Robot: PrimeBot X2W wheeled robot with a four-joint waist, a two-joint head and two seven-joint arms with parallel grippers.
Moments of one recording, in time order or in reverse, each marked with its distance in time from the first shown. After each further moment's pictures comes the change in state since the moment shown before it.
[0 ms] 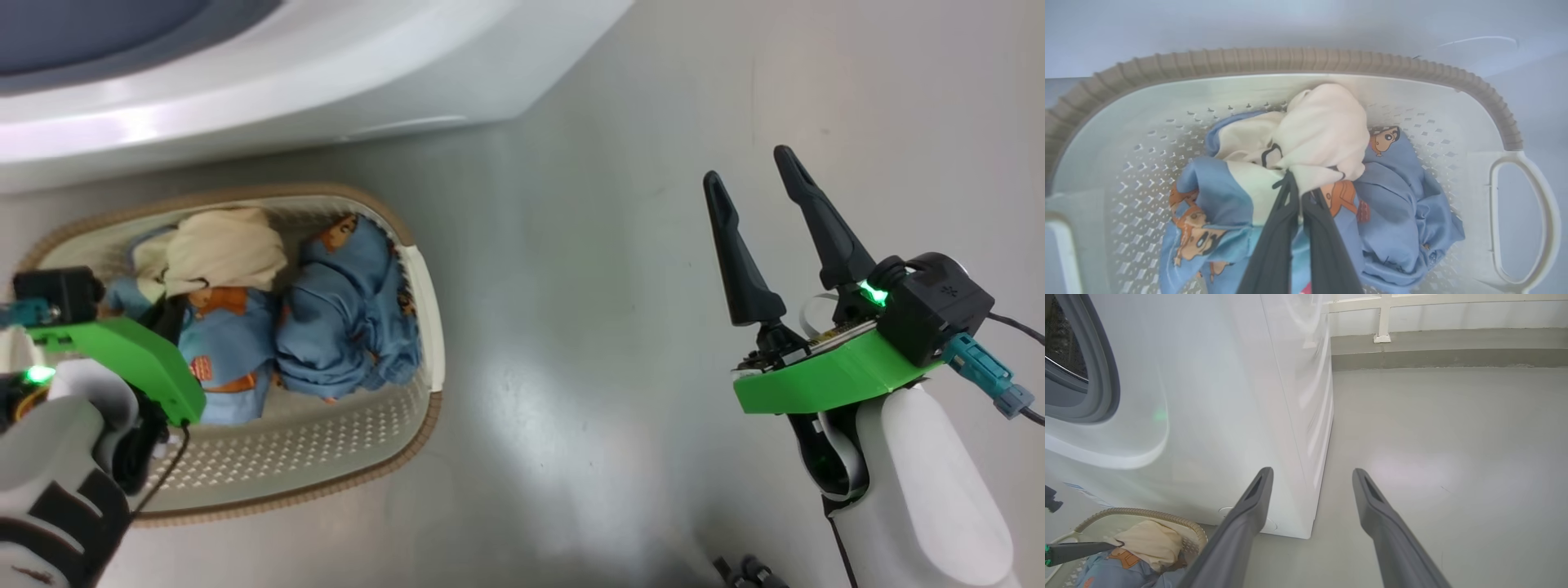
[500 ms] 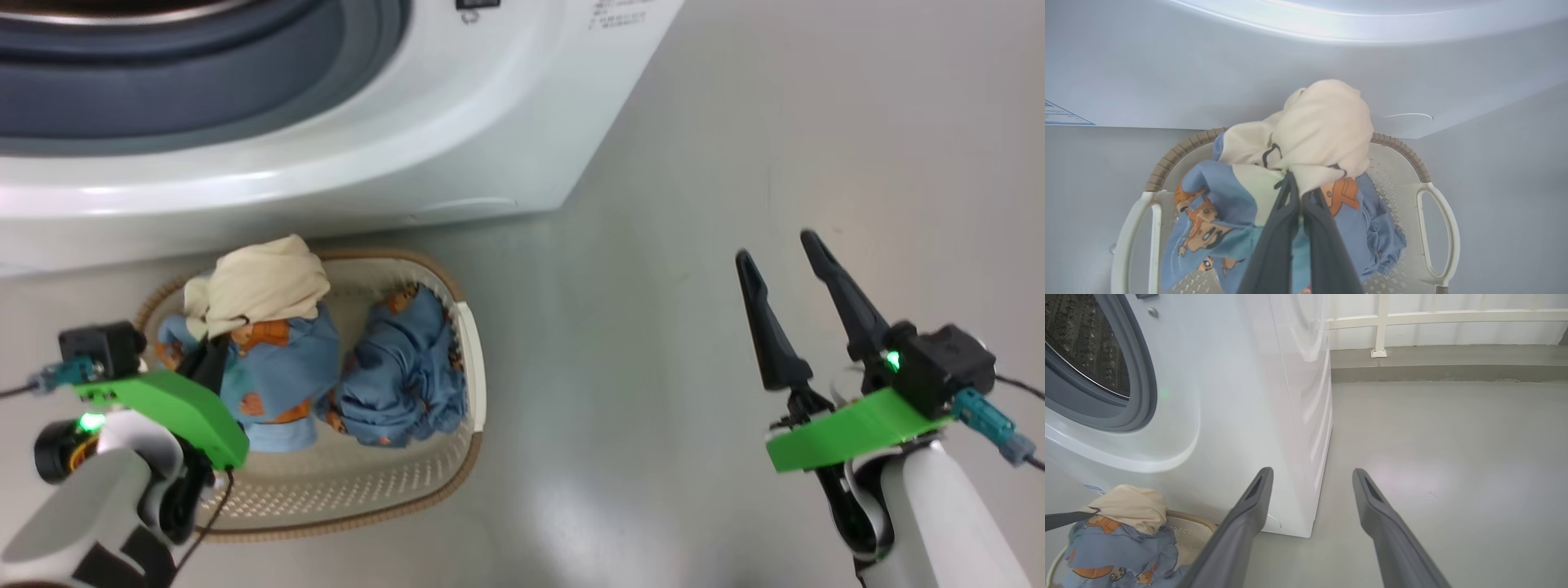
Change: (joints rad) left arm 0.187 -0.035 0.260 -0.152 0.173 0.000 -0.015; right arm 0.119 -0.044 -0.036 0.043 0.003 0.000 0.000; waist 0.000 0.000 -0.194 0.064
